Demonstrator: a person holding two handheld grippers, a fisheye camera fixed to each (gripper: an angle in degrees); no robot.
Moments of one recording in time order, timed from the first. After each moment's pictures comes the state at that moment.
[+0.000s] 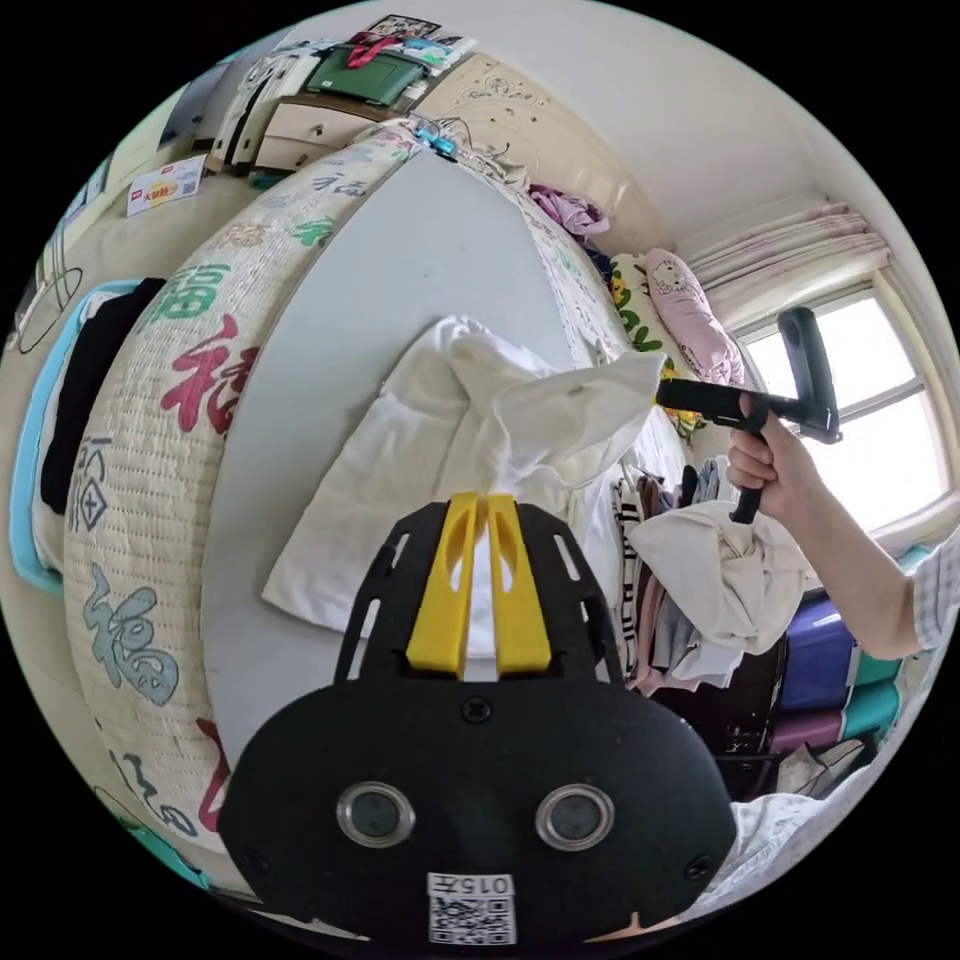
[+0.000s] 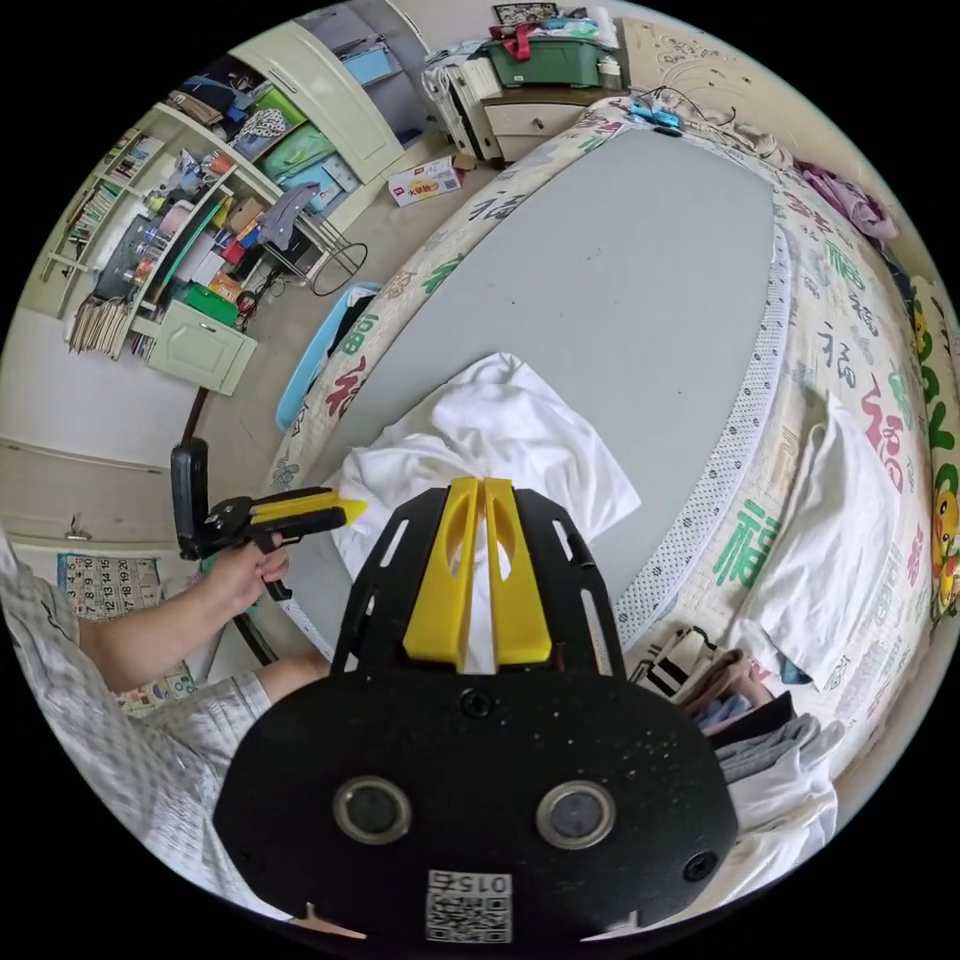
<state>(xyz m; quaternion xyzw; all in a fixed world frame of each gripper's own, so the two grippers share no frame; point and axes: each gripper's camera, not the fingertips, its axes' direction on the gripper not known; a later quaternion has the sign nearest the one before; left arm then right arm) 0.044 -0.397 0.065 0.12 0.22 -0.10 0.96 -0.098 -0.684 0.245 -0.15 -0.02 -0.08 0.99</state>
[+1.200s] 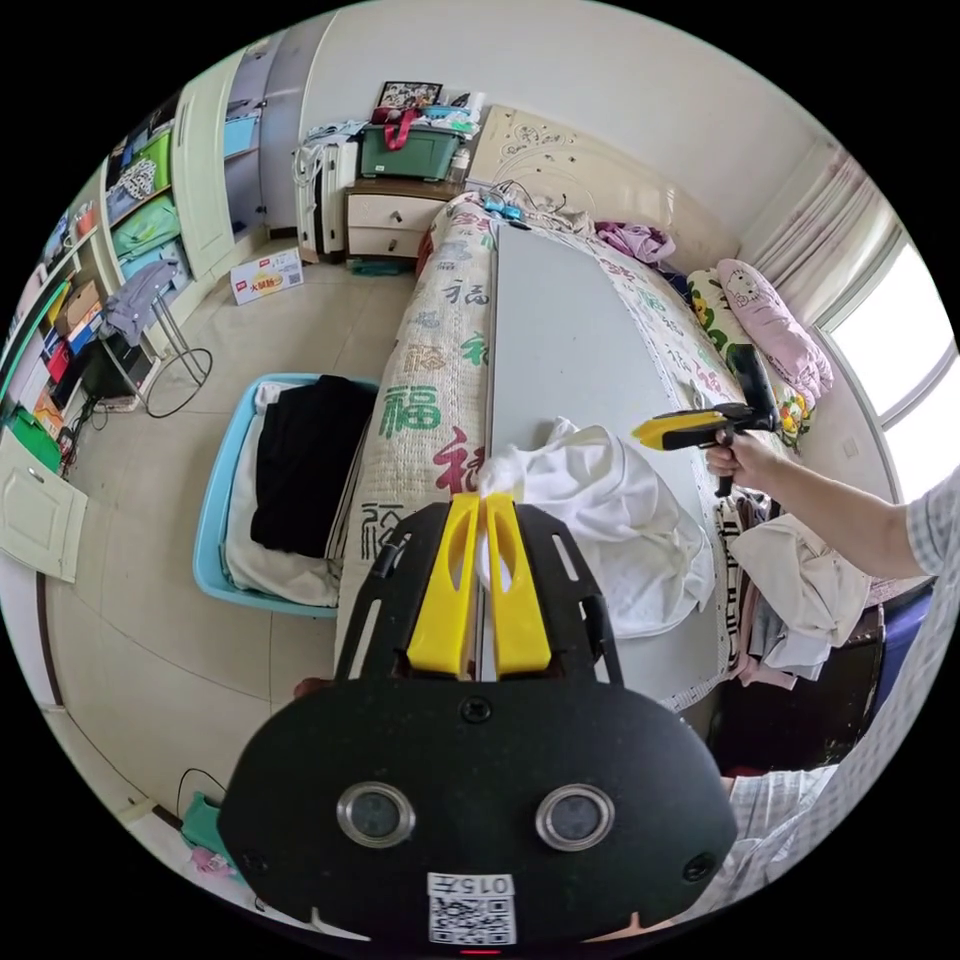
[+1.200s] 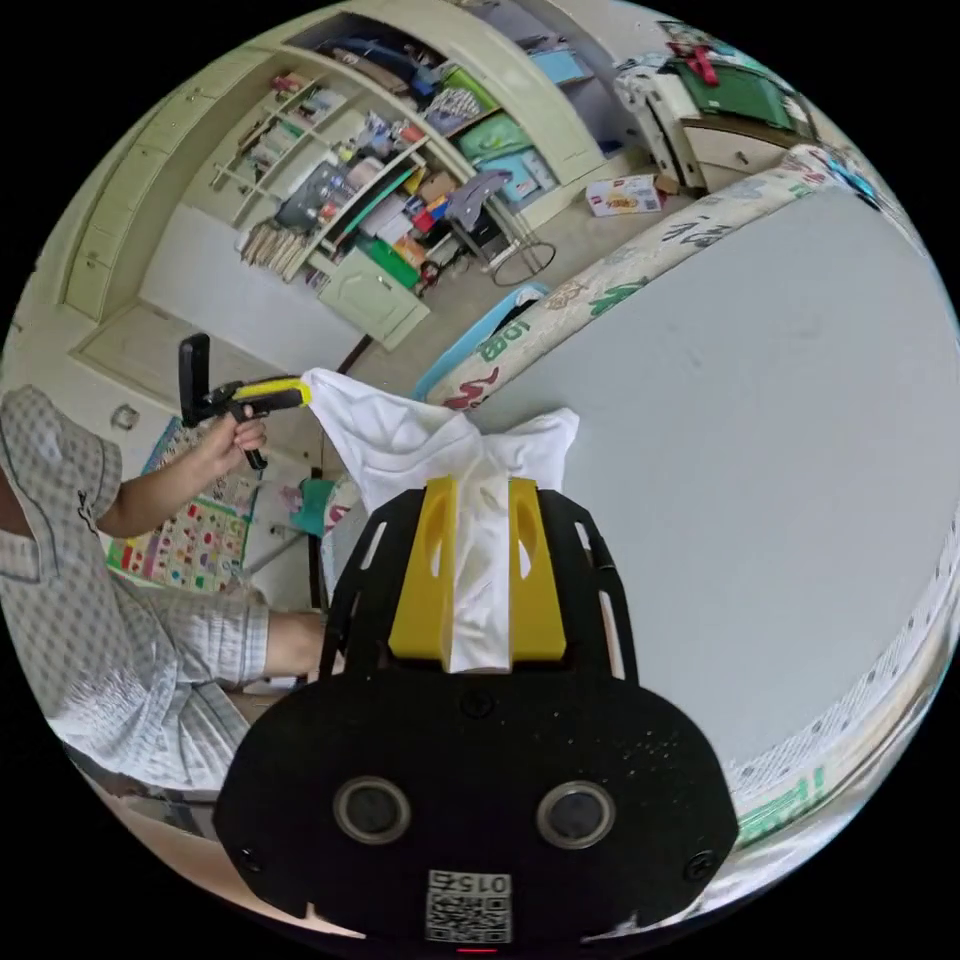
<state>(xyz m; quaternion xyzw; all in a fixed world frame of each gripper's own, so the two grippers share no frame) 0.003 -0.344 -0.137 0.15 0.00 -0.11 0.98 -0.142 -0.681 0.302 -0.18 -0.26 -0.28 0.91</state>
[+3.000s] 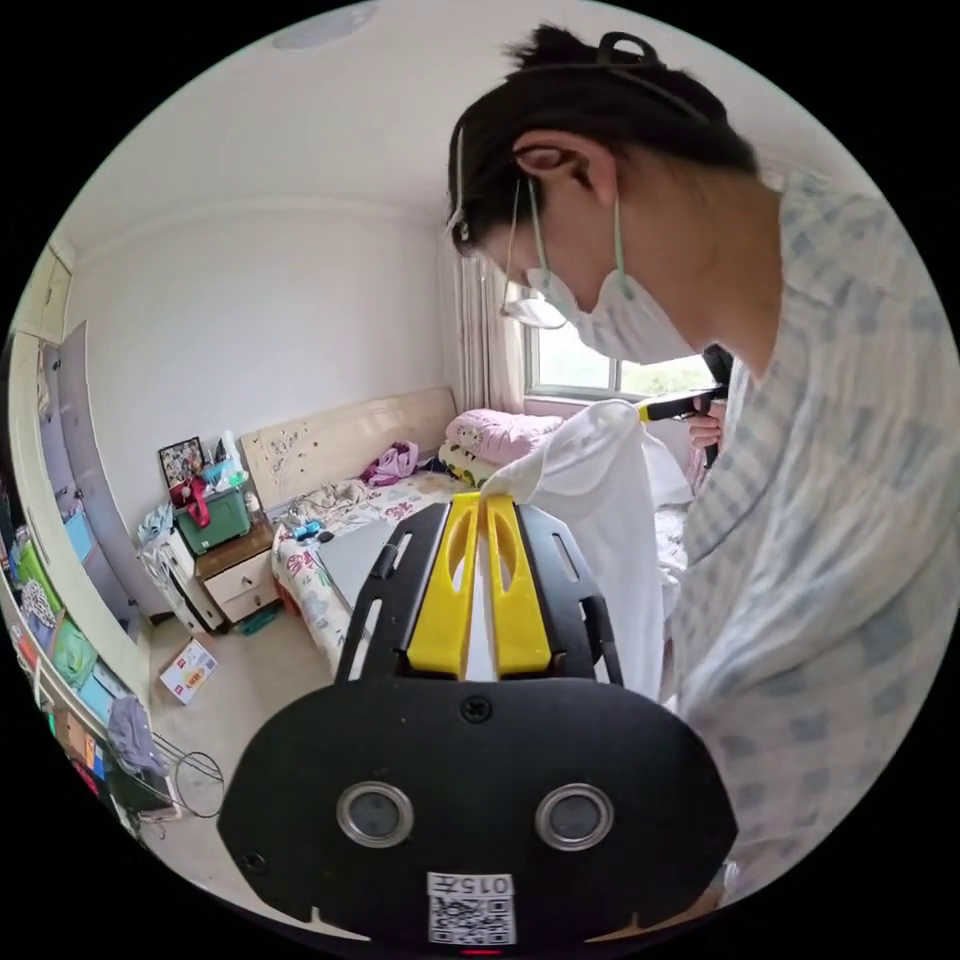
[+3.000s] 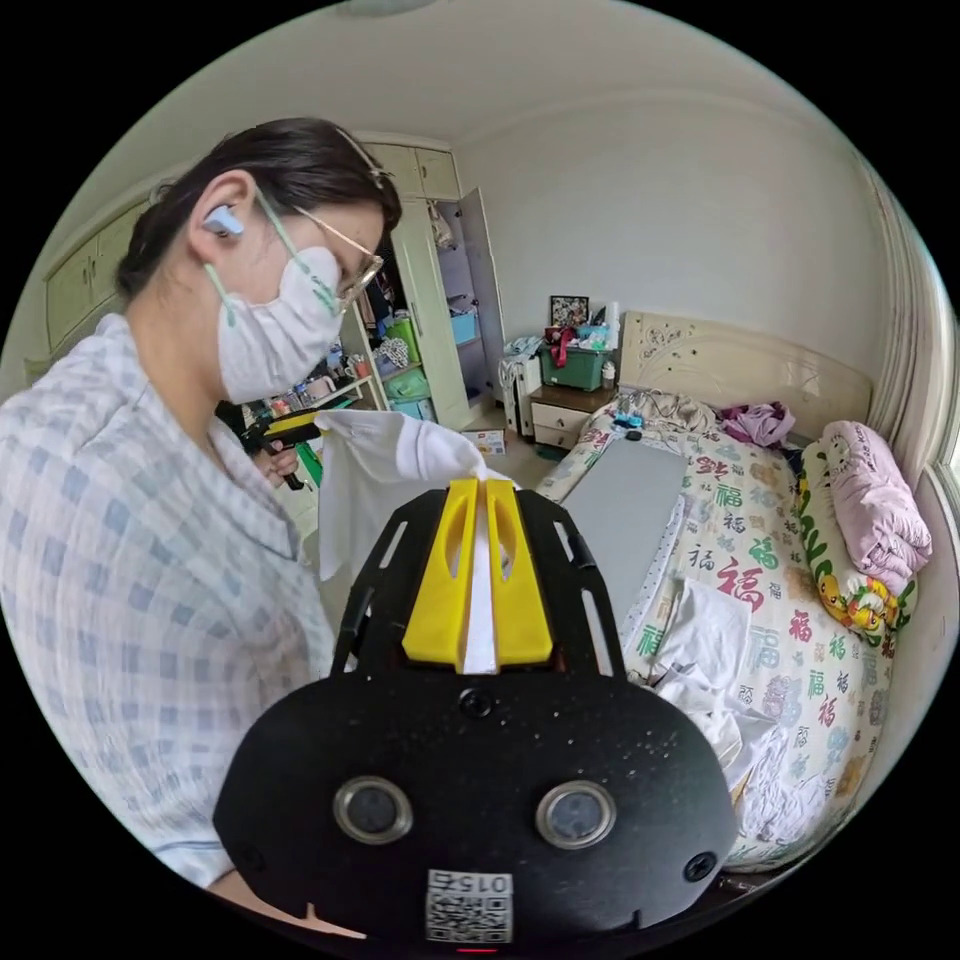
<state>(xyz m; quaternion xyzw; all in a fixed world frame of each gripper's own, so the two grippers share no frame) 0.124 -0.294 -0.543 0.41 0.08 0.29 0.86 -0.325 -0.533 -0.304 0.19 -0.05 -0.14 0.97</state>
